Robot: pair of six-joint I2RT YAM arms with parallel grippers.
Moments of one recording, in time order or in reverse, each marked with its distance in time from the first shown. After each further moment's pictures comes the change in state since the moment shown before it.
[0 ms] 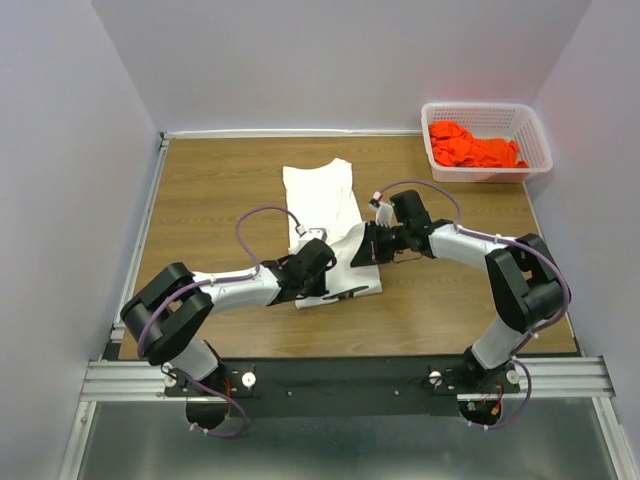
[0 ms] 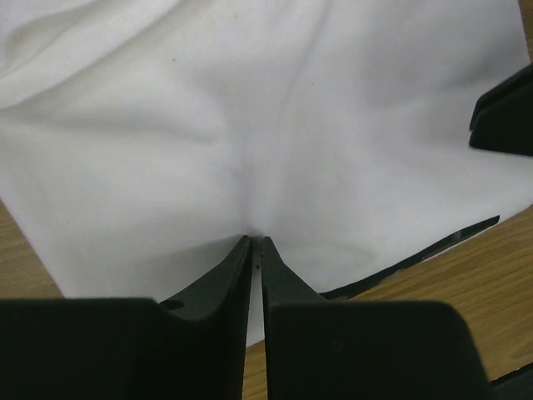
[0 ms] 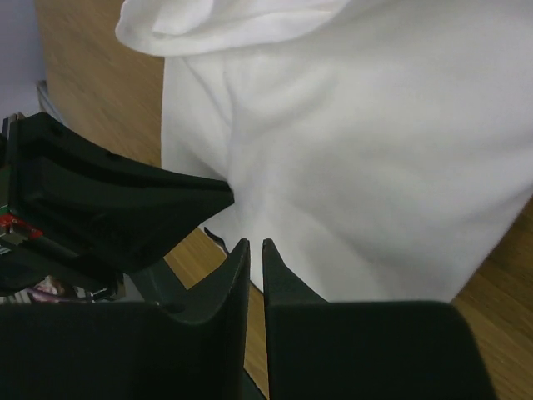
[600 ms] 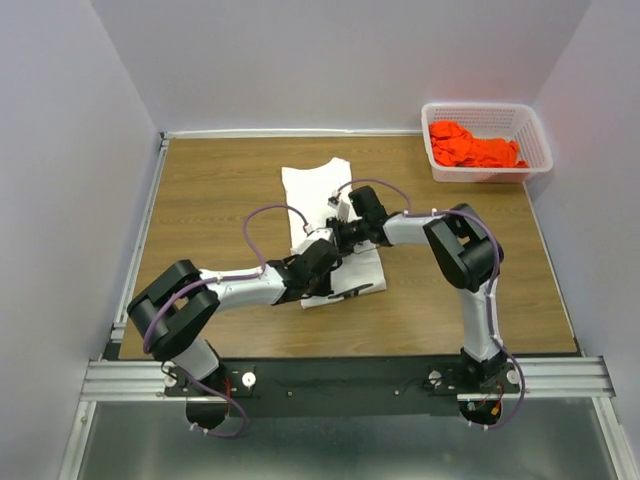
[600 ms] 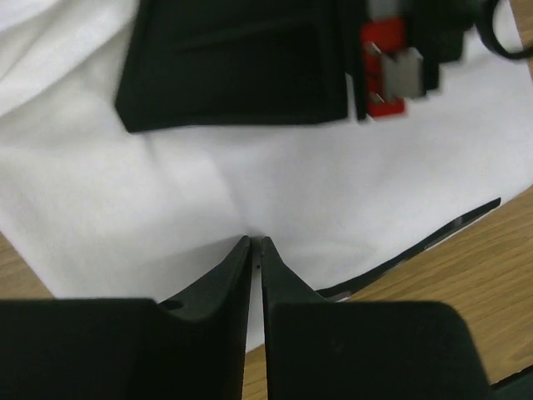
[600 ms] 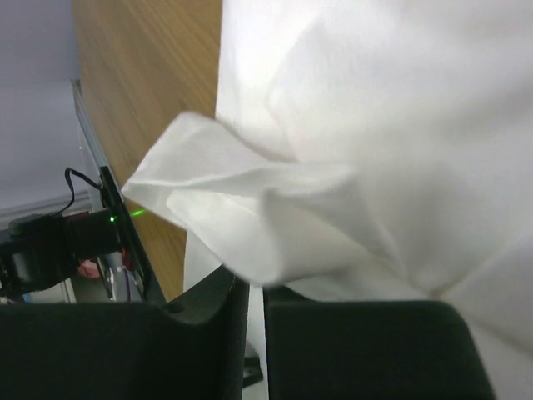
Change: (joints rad) left arm -0.025 0.038 0.028 0.023 0.000 0.030; right arm 0.115 0.425 0.259 0.216 -0.132 0.093
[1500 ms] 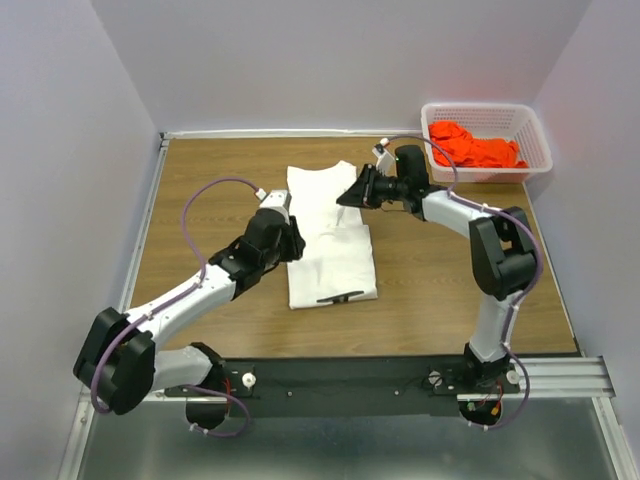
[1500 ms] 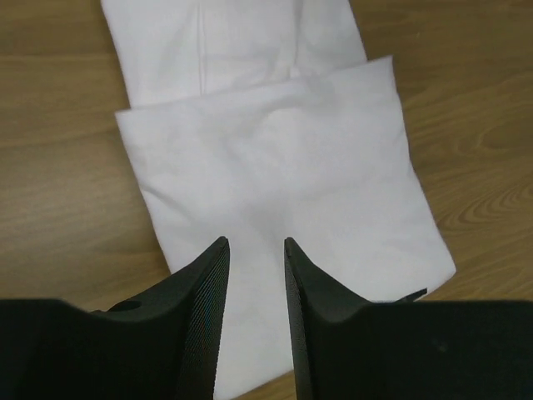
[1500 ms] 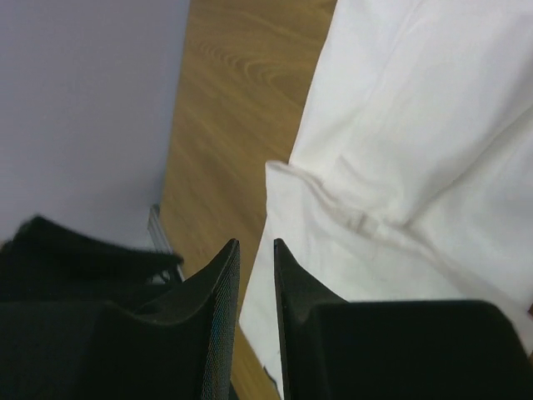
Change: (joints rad) left arm 0.259 -0.349 -0.037 -0.011 0.042 0.216; right arm -0.224 -0.112 0.151 0.048 0.033 0.151
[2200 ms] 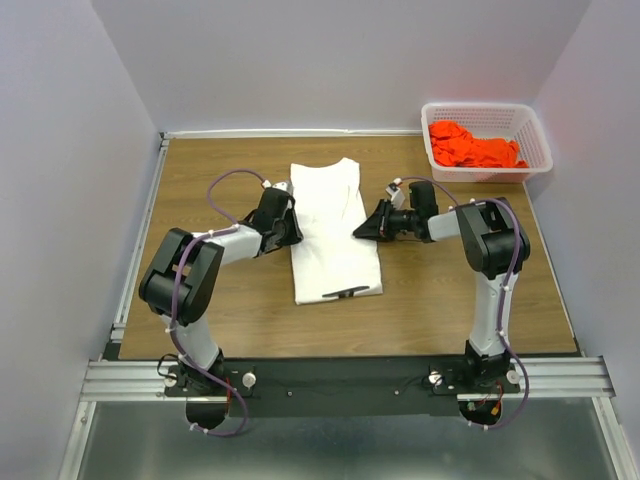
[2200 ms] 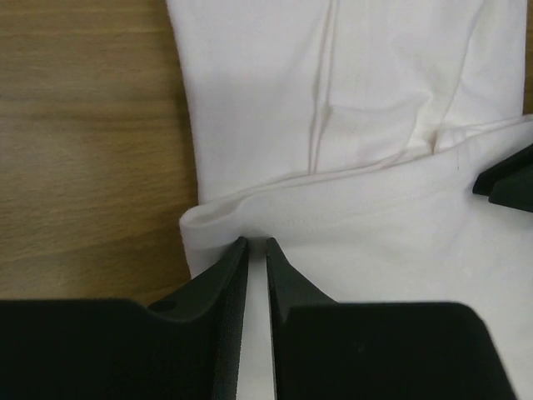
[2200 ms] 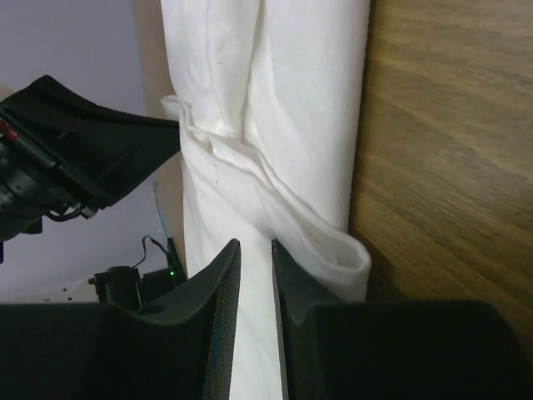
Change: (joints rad) left arm 0.214 0.530 0.183 0.164 0.183 -0.021; right arm -0.109 0.140 -0.294 0.259 -0.168 0.053
